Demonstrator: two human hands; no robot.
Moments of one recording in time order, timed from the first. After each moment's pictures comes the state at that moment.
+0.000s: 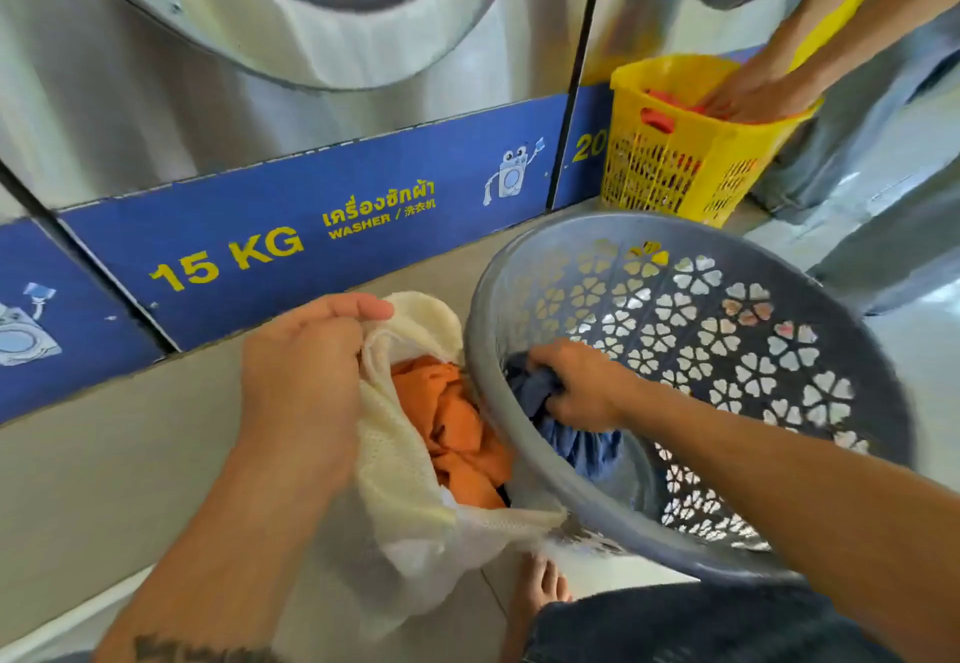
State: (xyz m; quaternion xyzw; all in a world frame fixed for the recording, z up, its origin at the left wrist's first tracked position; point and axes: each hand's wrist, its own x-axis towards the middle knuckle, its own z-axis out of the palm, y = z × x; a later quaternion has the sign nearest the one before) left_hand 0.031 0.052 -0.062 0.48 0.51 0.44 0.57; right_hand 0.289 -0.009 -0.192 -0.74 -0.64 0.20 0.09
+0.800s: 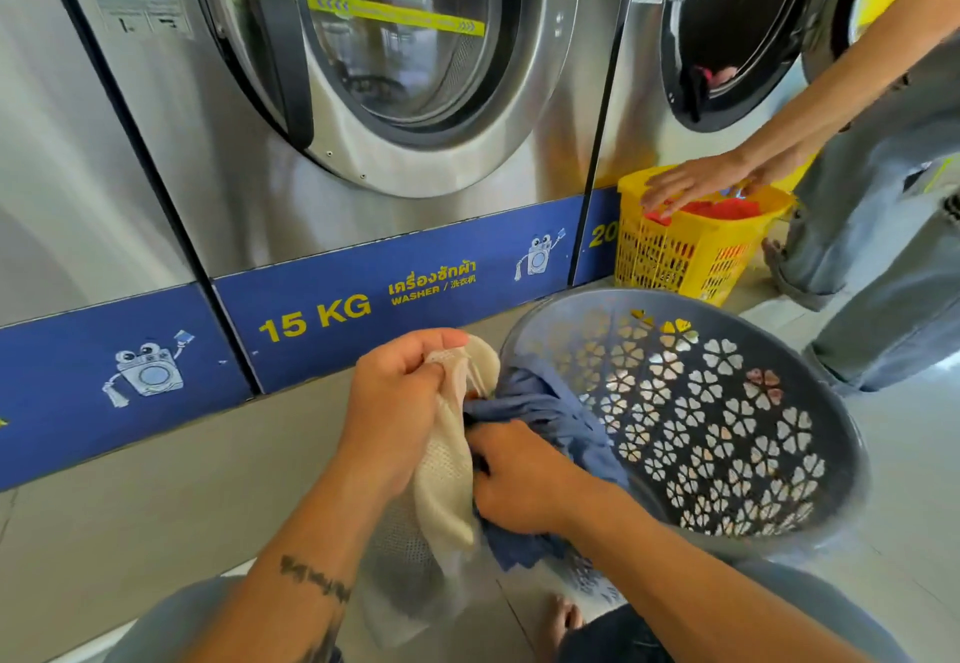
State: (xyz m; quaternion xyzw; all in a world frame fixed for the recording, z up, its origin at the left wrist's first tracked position) left_hand -0.007 0.021 -0.040 0.61 0.37 0.44 0.55; right_hand 0.110 -0.055 -0.085 -0.66 -0.66 0.26 0.26
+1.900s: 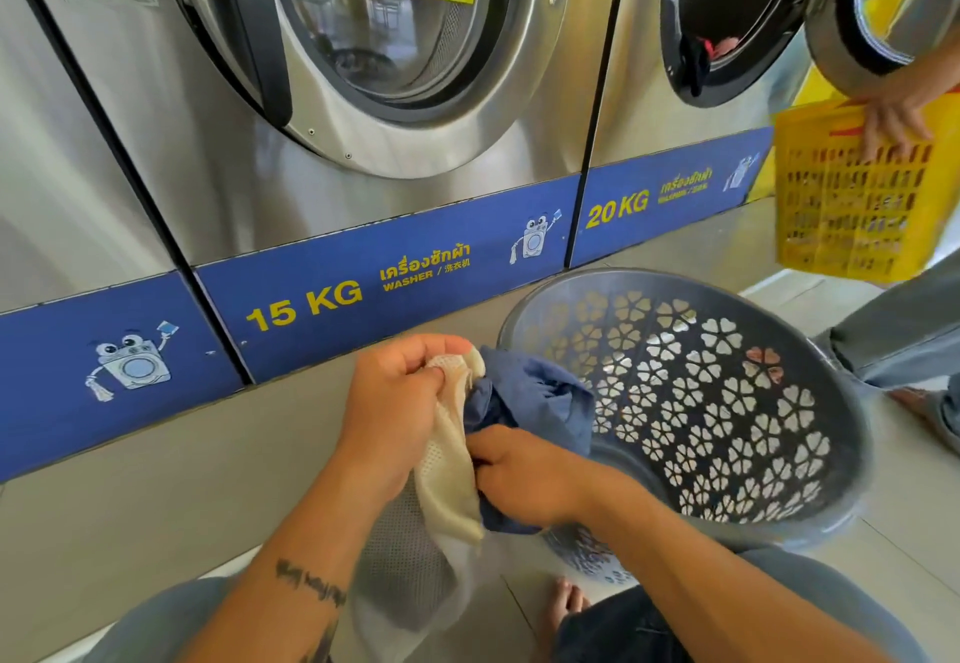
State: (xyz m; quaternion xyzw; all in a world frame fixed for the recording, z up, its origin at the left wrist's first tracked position) left_hand -0.003 0.016 -0.044 0.63 0.39 0.40 0.54; right_hand 0.116 -0.057 -0.084 -0.65 -0.64 0.36 0.19
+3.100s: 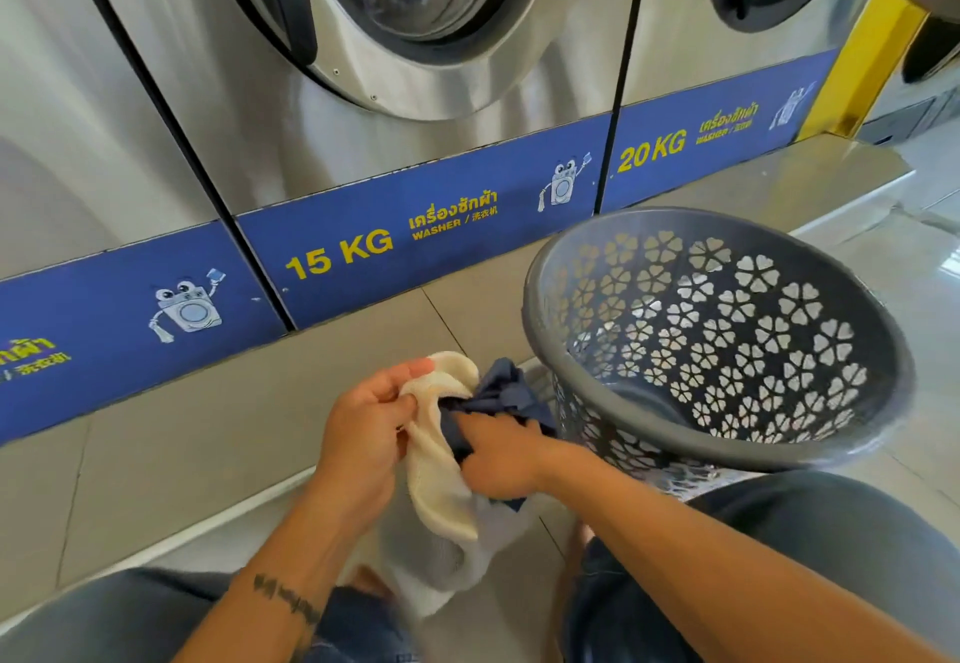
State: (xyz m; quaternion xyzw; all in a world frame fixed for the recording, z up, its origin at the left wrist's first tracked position) left_hand -0.072 0.003 -0.118 0.46 0.47 0.35 0.66; right_hand 0.075 -0.045 -0.159 -0.69 -0.60 0.40 0.08
